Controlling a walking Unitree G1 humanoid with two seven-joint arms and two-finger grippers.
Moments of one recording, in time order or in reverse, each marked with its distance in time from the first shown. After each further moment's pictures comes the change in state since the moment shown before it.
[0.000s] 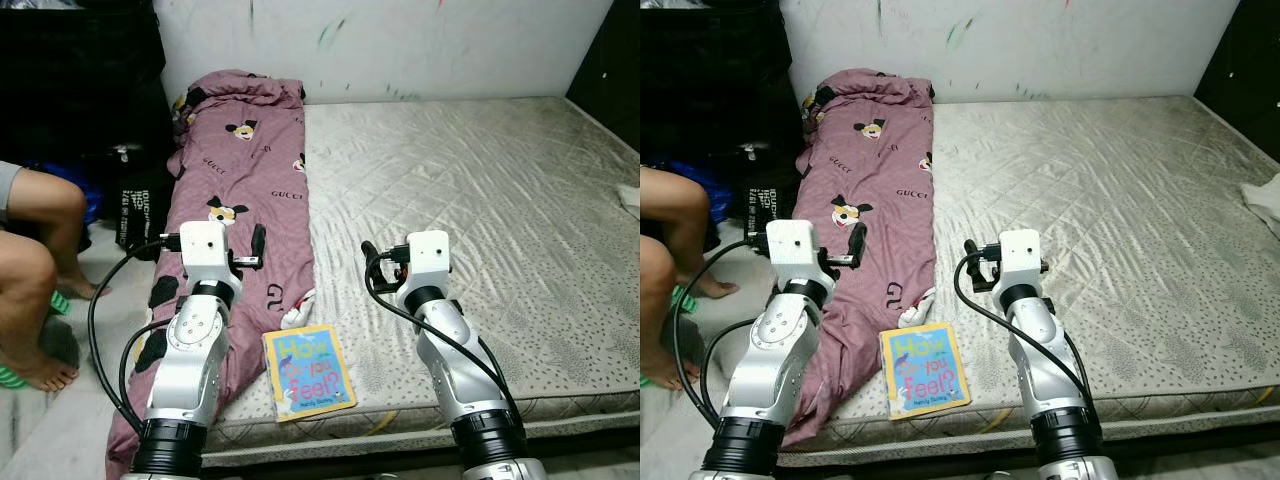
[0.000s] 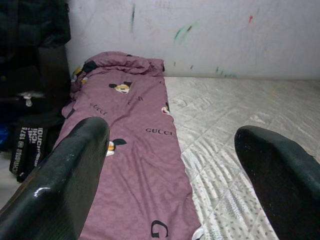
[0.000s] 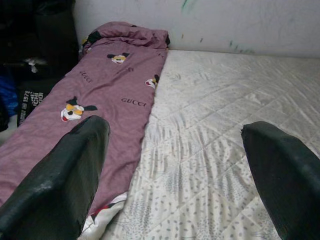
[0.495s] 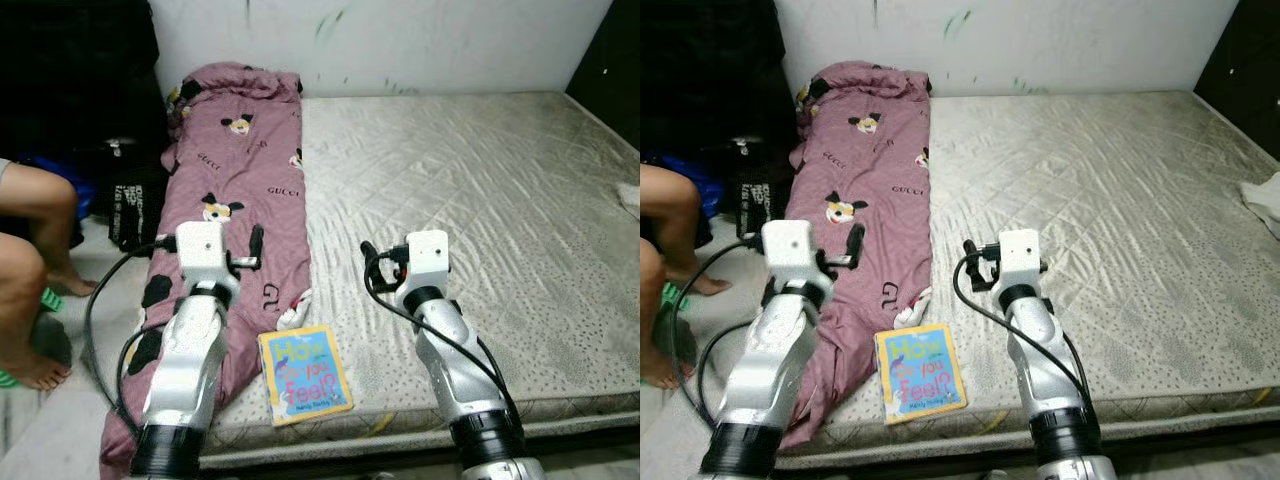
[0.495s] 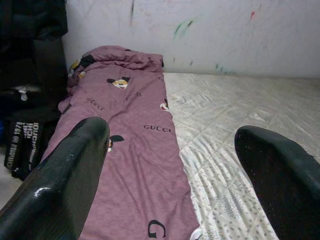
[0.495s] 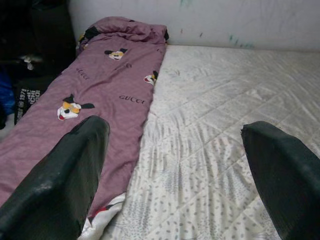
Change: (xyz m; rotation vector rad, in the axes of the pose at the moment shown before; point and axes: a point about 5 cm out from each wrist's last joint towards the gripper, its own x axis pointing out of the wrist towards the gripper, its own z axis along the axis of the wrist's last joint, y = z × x) left arm -0.008 0.006 -0.001 -0.021 -0.003 0.000; right arm 0.000 0.002 0.000 0.020 -0.002 0.000
